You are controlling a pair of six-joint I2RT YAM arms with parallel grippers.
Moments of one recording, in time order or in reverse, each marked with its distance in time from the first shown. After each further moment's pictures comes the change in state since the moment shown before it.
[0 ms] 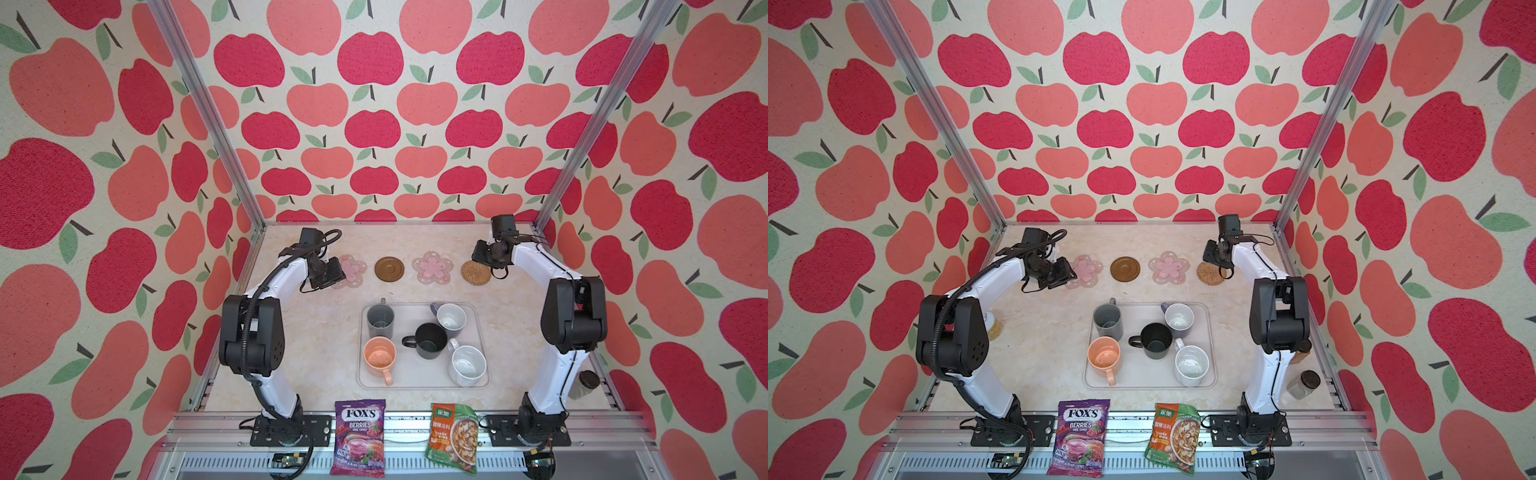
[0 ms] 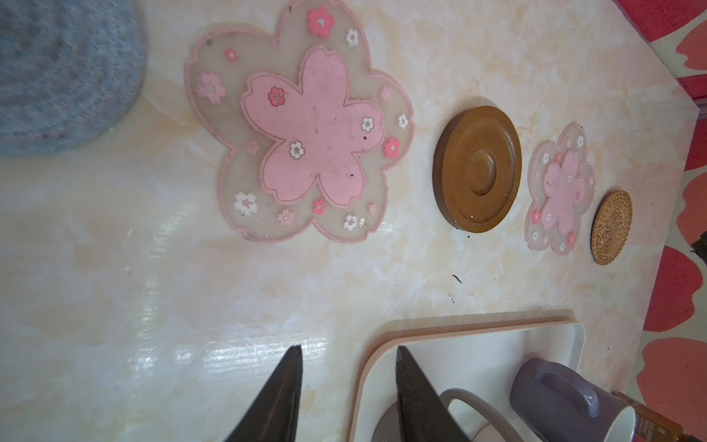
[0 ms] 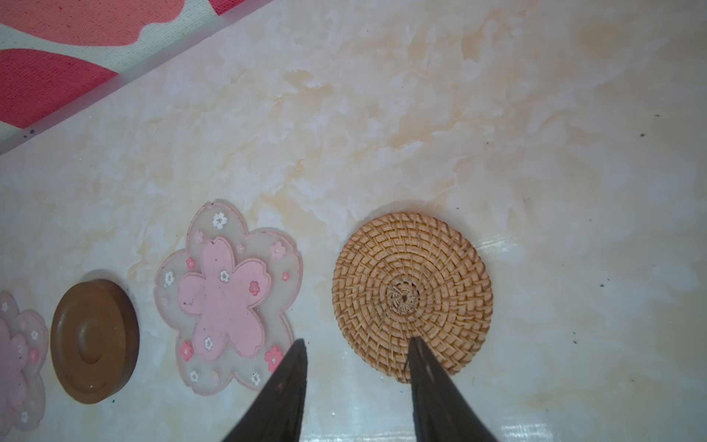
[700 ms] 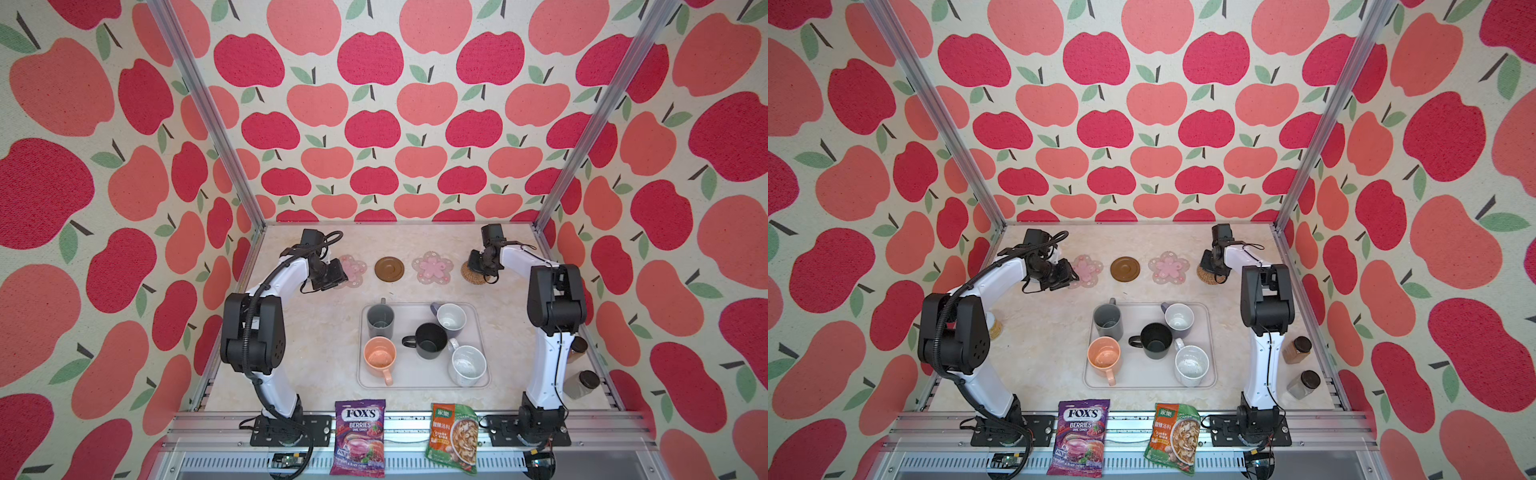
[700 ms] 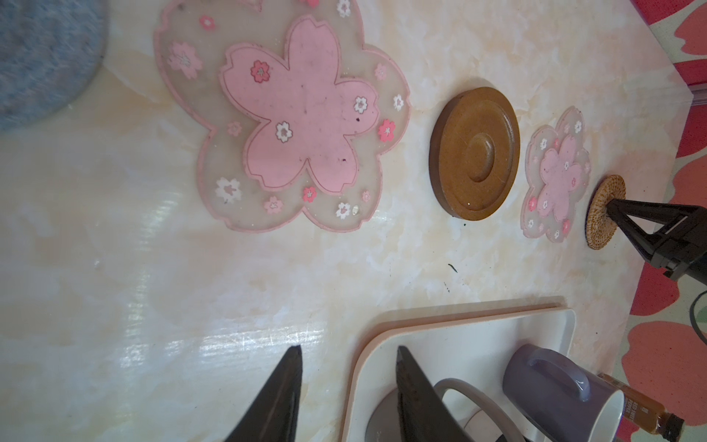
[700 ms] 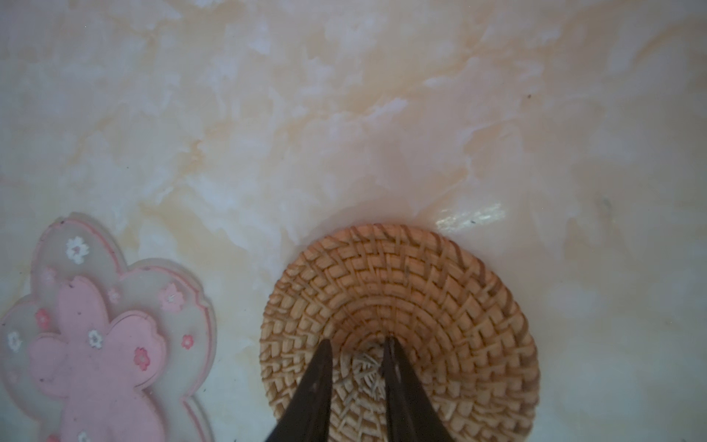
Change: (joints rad) left arm -0.001 0.026 0.000 -0.007 0.048 -0.002; right arm 0.000 0.238 0.078 0.031 0.022 0.023
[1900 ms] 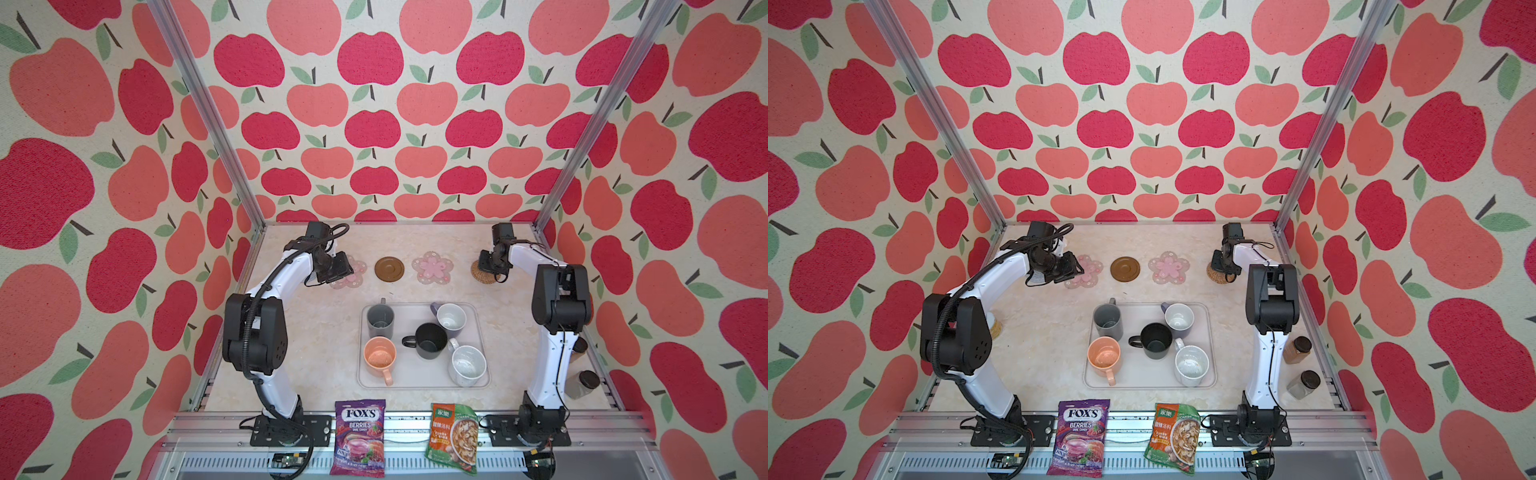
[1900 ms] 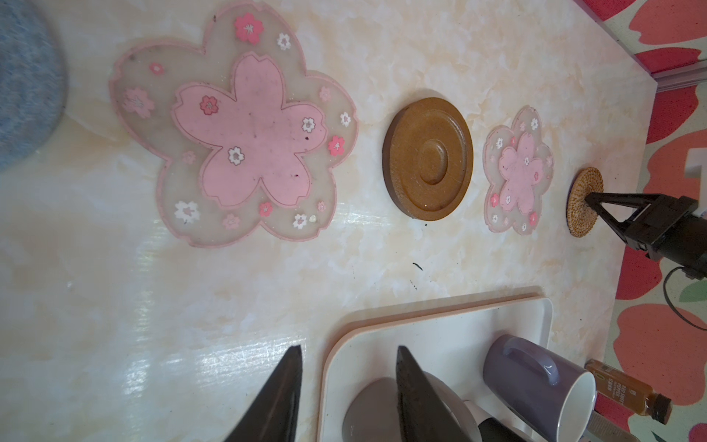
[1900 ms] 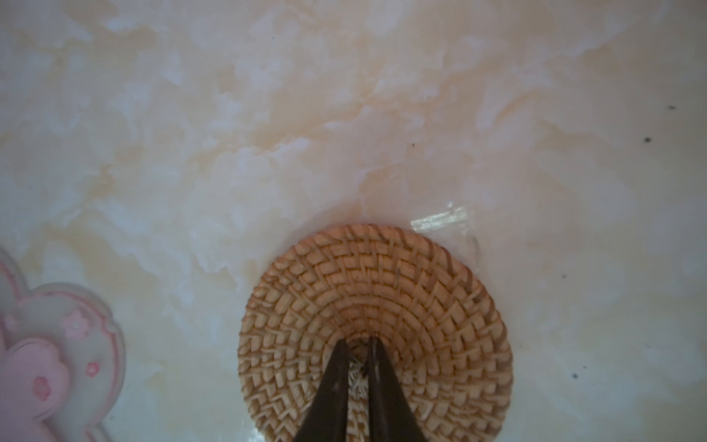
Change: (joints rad) left arm -0.044 0.003 0.092 -0.052 -0.004 0.010; right arm -0.068 0.012 0.028 -0.044 0.053 -0.117
